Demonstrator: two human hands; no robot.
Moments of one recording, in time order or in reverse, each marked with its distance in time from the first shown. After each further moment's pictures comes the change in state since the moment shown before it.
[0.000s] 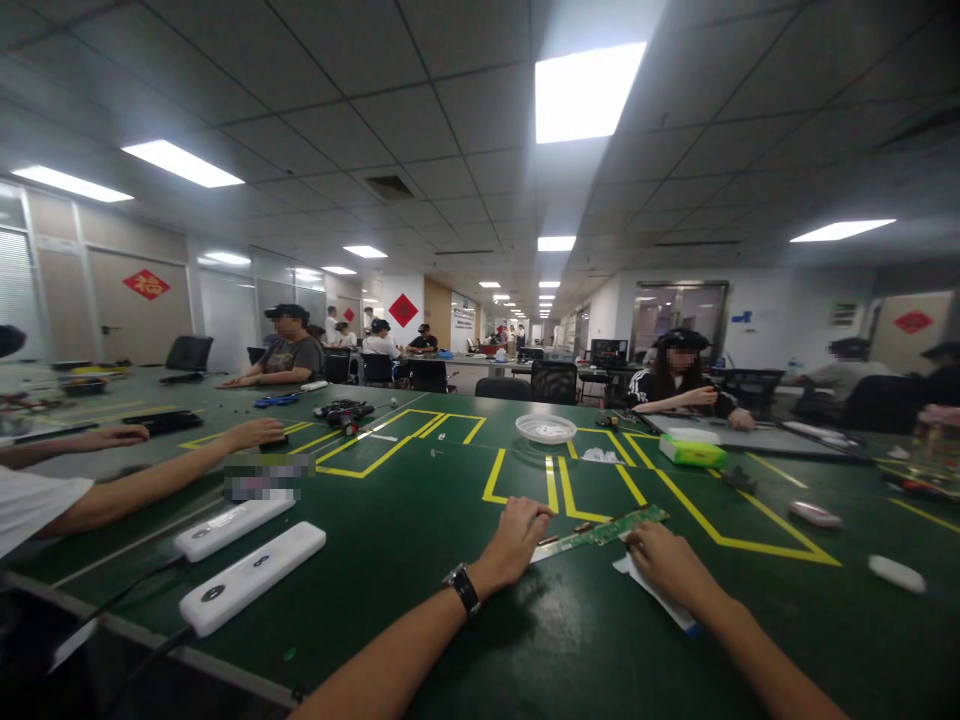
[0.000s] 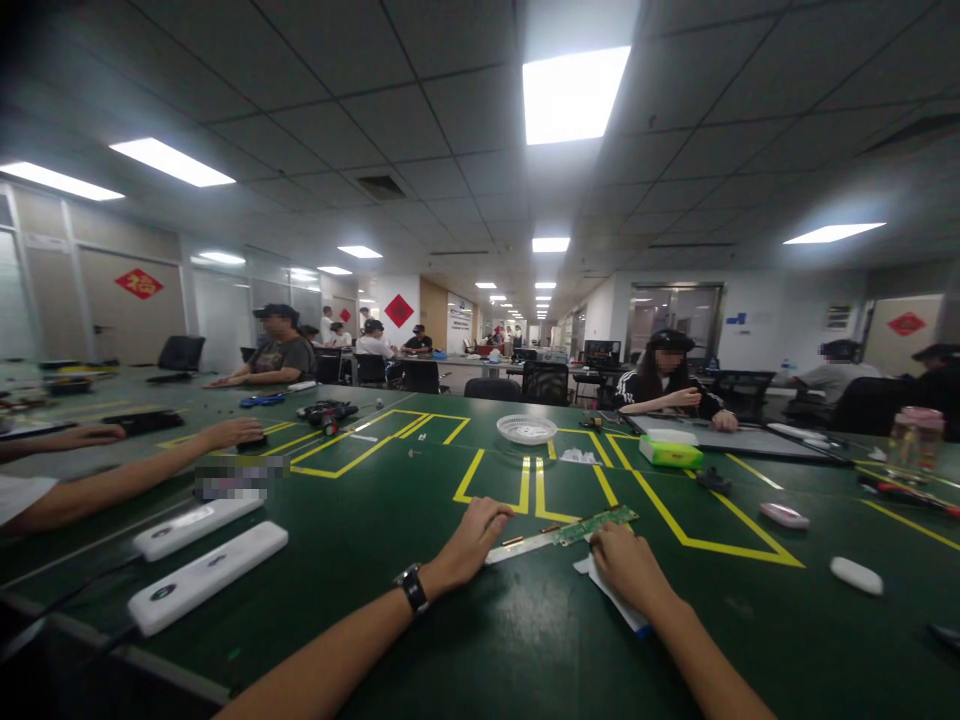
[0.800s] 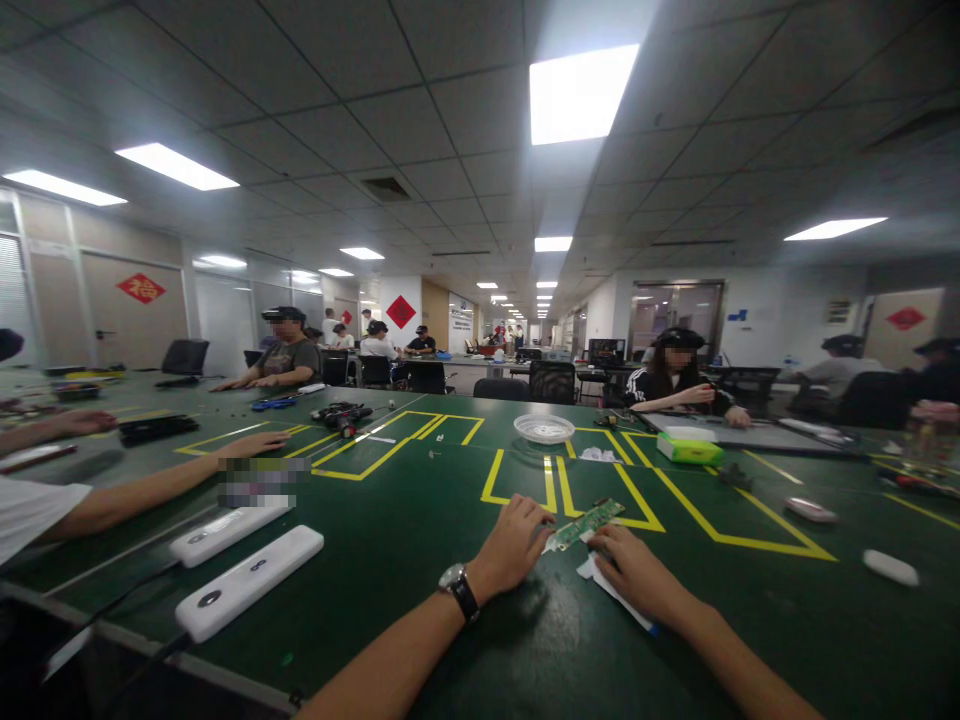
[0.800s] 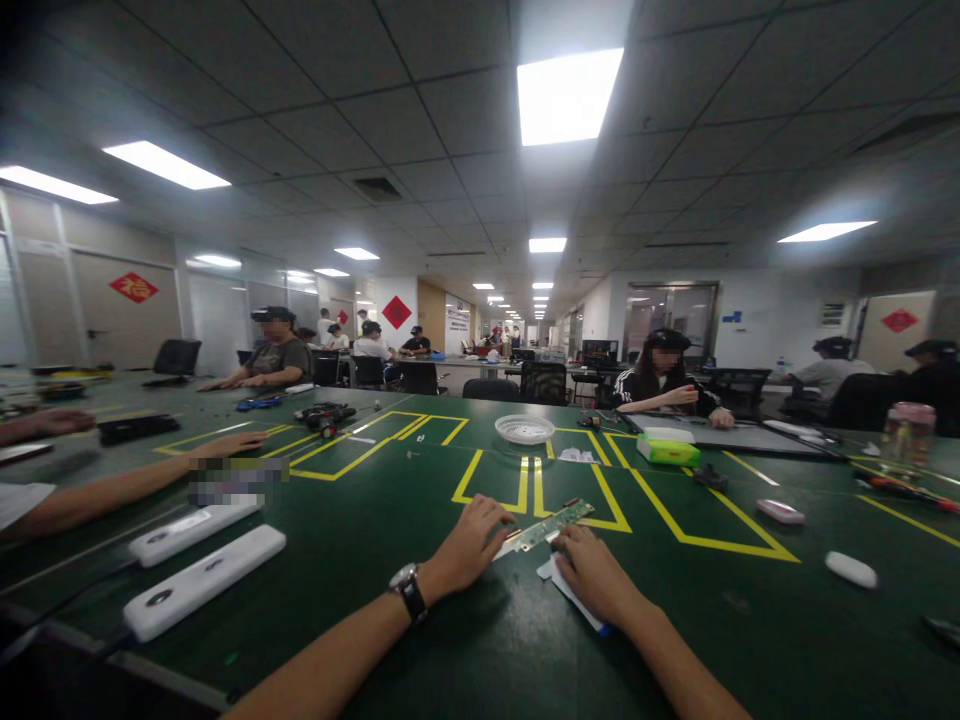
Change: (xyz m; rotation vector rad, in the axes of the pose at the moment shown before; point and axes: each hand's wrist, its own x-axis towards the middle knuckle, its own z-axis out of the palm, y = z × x) left_hand -0.001 0.010 -0.004 0.237 -0.033 0.166; right_hand -0.007 -0.044 0.003 0.250 0.021 -0.217
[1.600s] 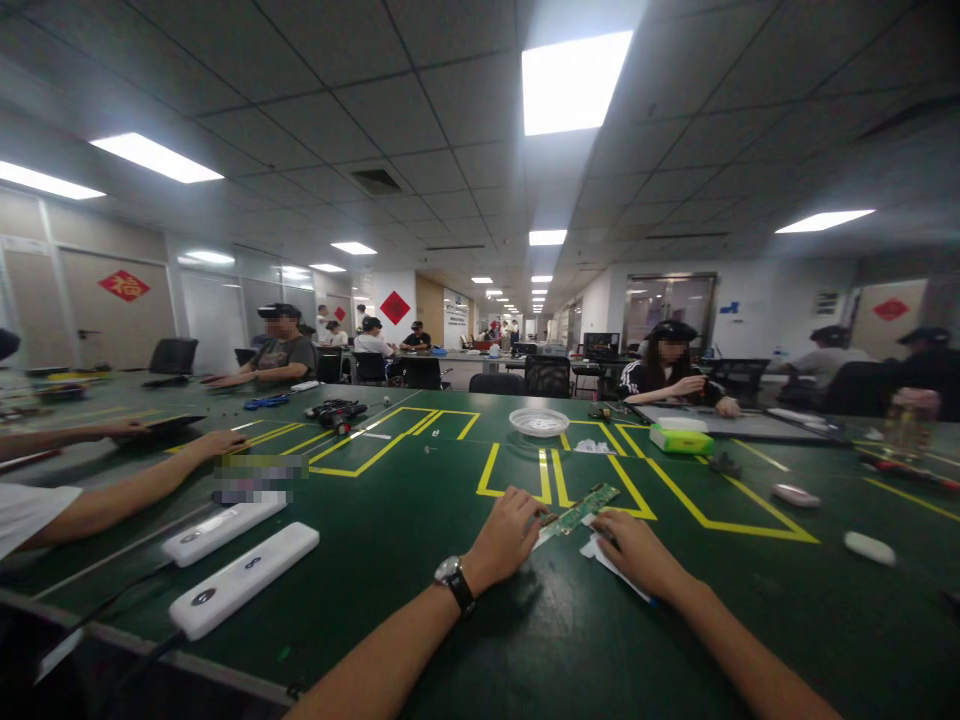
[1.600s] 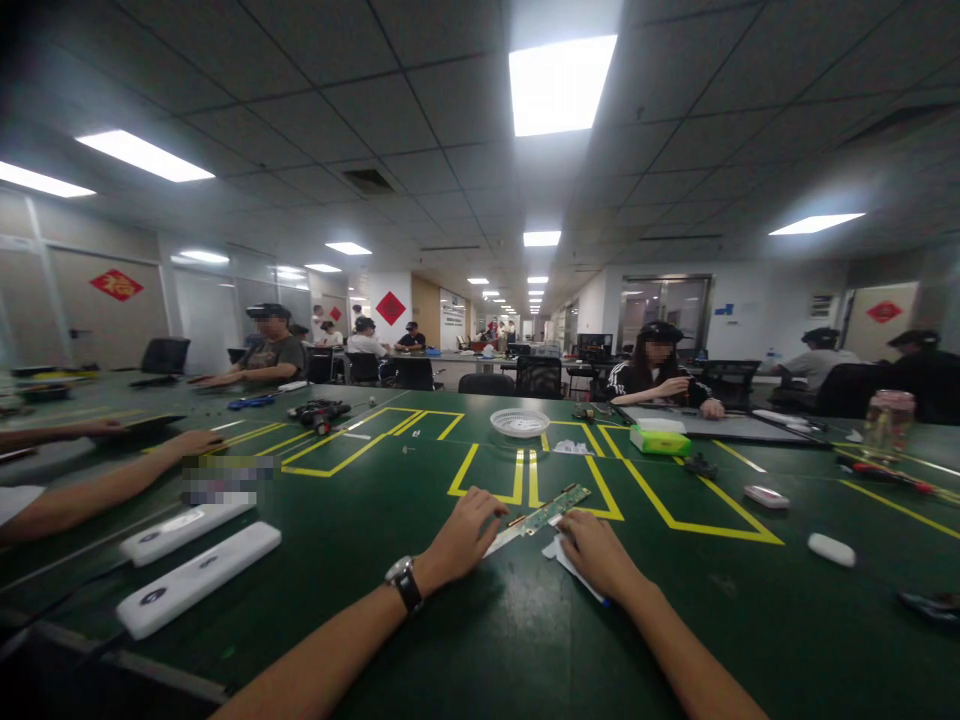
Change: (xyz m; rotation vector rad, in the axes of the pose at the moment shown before) left_hand 0.000 -0.001 0.000 0.036 0.037 0.025; right_hand 0.001 0.013 -0.008 -0.070 -0.001 0.054
